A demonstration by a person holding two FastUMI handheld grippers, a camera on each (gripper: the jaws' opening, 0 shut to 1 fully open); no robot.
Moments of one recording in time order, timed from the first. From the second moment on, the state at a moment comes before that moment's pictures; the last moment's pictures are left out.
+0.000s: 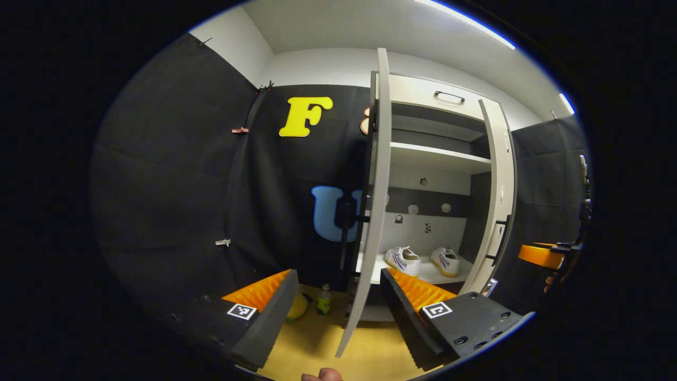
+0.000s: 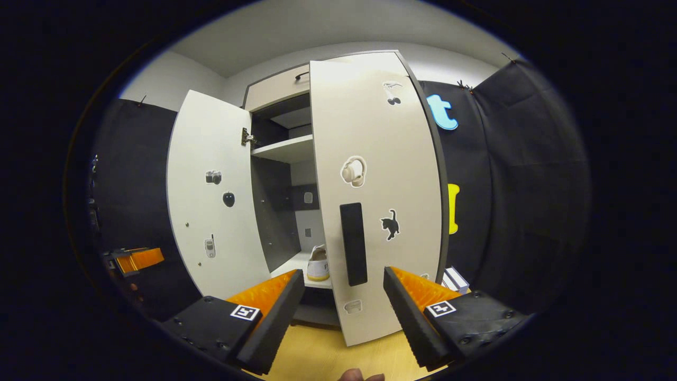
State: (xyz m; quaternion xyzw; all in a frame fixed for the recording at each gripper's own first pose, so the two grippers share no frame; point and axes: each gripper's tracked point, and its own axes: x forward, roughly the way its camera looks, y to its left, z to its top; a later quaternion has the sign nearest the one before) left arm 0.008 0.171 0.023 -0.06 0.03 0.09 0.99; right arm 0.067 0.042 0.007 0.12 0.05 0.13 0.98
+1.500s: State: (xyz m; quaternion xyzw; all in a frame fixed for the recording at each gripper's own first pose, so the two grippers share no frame) left arm 0.105 0.138 0.010 -0.02 0.03 0.06 1.00; right arm 0.043 -0.054 0.021 0.11 0.02 0.06 0.99
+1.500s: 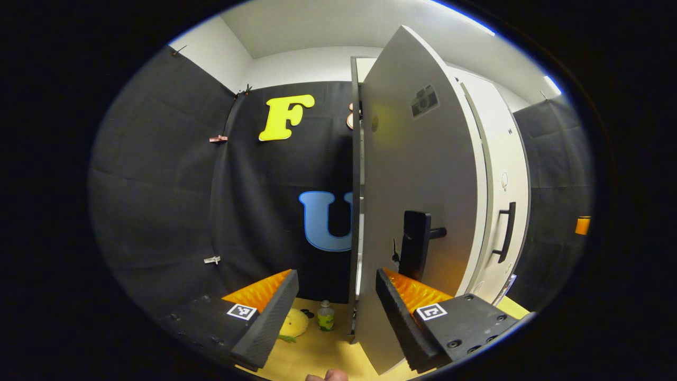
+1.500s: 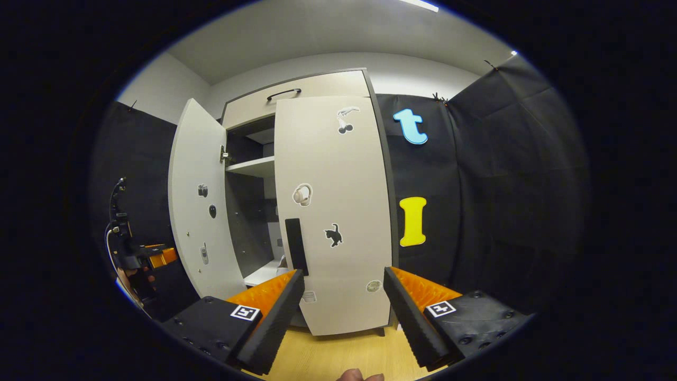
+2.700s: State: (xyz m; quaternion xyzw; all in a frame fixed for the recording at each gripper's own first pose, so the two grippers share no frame) left arm 0.076 -0.010 0.016 -0.03 0.03 -0.04 1.00; right arm 0.031 -0.063 0.019 0.09 0.03 0.04 0.99
